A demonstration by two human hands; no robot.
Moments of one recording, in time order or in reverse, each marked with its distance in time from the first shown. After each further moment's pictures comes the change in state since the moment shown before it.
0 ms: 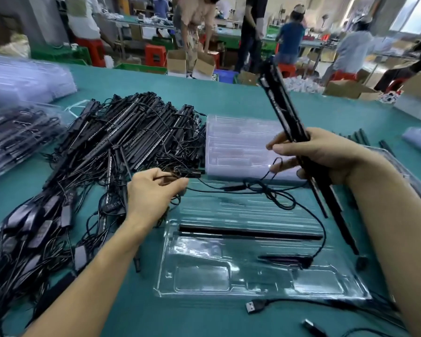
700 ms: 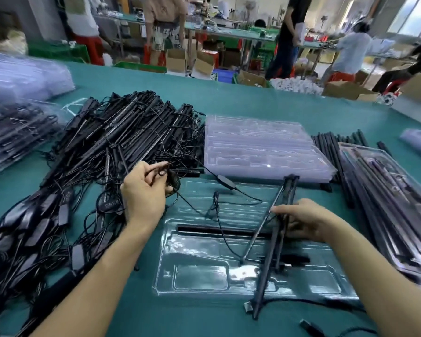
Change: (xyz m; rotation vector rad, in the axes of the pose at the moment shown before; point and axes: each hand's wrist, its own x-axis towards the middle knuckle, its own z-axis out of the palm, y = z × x) left_hand 0.003 -0.013 0.007 -0.025 0.266 0.138; right_hand 0.000 0.119 0.025 0.049 0.283 0.493
